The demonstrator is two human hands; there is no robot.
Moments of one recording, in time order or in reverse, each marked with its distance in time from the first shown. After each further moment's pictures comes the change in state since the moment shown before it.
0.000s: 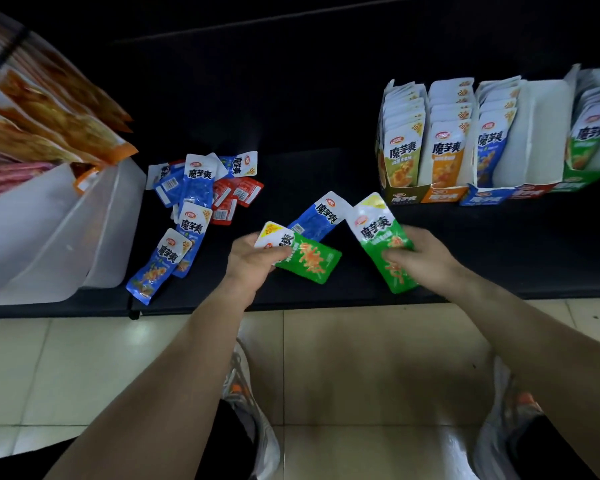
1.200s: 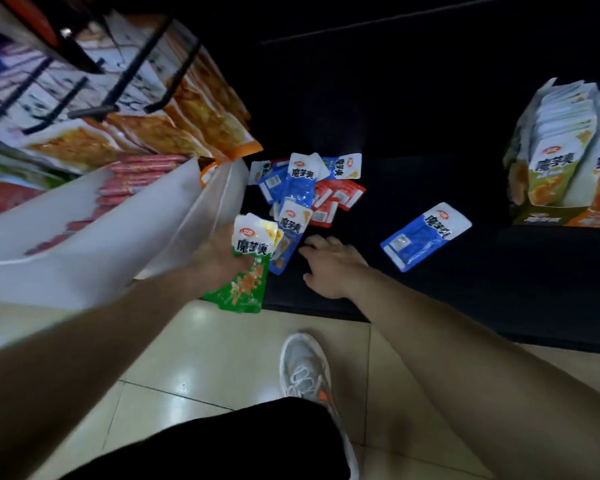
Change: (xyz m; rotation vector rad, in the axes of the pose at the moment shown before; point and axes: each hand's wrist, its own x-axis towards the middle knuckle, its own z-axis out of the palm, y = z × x) left_hand -0.001 0.013 -0.217 0.736 0.146 0.080; right_hand 0.067 -0.149 0.239 -0.853 -0.373 -0.478
